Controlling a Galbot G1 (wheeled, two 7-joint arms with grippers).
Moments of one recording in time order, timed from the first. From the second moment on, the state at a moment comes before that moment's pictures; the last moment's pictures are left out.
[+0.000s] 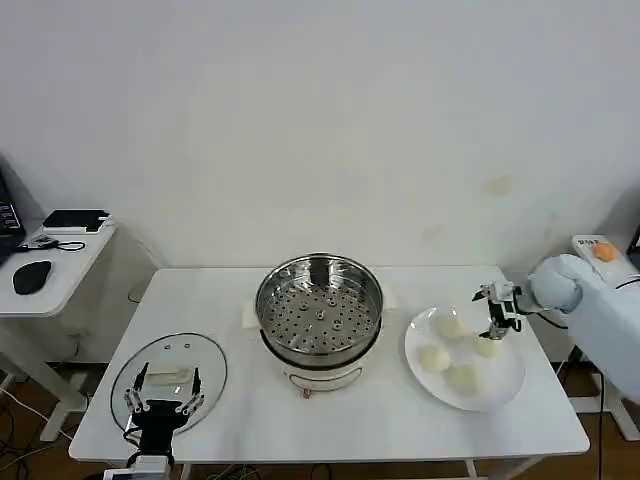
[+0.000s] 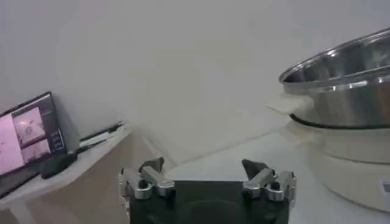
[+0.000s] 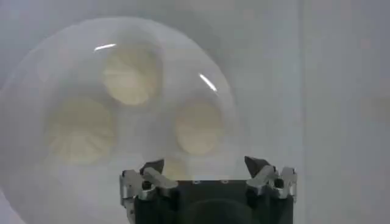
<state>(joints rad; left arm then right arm) 1.70 -1.36 -0.58 -2.09 0.18 0.09 -0.21 -0.15 0.72 -0.52 1.11 -0.25 -0.10 -1.03</state>
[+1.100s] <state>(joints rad) 1.70 -1.36 -0.59 -2.08 0.19 0.08 -0.21 -0.10 0.91 -0.58 0.86 -0.32 -0.08 -1.00</state>
